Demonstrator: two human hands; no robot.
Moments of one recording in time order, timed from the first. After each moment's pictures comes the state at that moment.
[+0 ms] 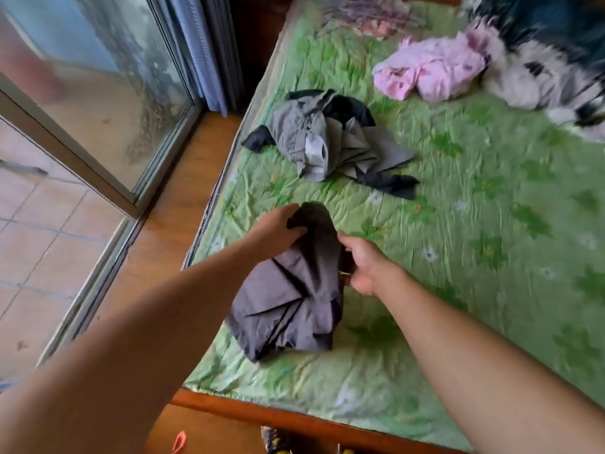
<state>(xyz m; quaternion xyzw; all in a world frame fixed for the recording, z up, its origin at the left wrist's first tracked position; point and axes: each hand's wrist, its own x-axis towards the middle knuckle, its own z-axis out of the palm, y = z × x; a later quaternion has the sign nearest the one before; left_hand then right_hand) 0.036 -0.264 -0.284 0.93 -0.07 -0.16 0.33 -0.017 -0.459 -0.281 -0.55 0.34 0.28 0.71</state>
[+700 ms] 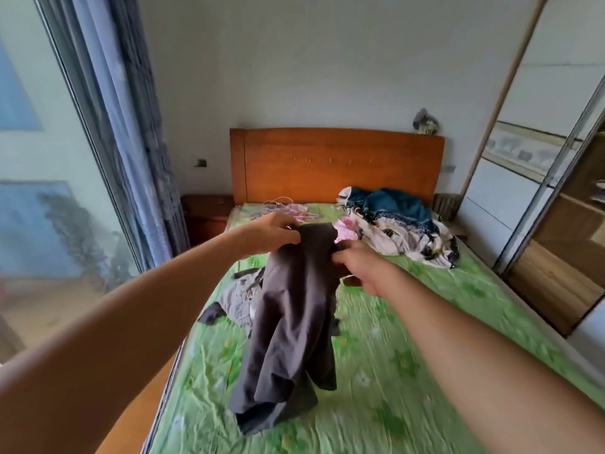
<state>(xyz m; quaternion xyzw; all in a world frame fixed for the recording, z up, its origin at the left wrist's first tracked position) 0.040 -0.358 0.138 0.88 -0.27 -0.11 0.37 -0.043 -0.553 0.096 -0.80 0.16 0.03 0.58</state>
